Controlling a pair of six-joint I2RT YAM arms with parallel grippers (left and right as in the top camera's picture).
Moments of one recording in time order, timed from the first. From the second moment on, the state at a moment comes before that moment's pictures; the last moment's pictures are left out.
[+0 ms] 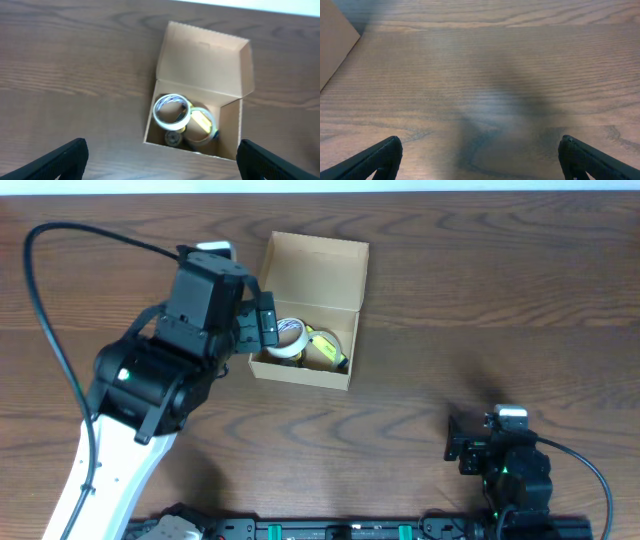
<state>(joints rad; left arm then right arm) -0.46 1.26 1.58 -1.14 -0.24 -0.43 0.08 0.01 0.16 -0.72 0.07 0.10</state>
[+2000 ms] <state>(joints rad) -0.15 1.38 1.58 -0.93 0.07 -0.54 0.08 1.06 0.99 -0.34 -0.26 0.14</state>
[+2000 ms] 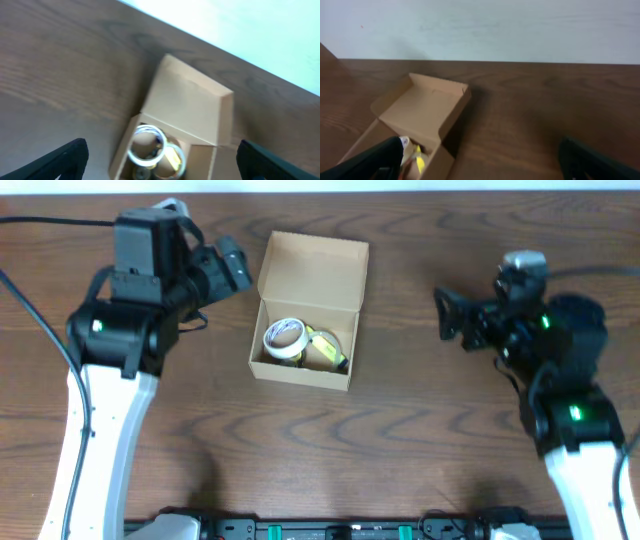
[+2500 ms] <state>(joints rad) 0.03 1.74 1.58 -0.70 0.25 -0.57 0.06 1.52 1.11 -0.29 -0.33 0.30</state>
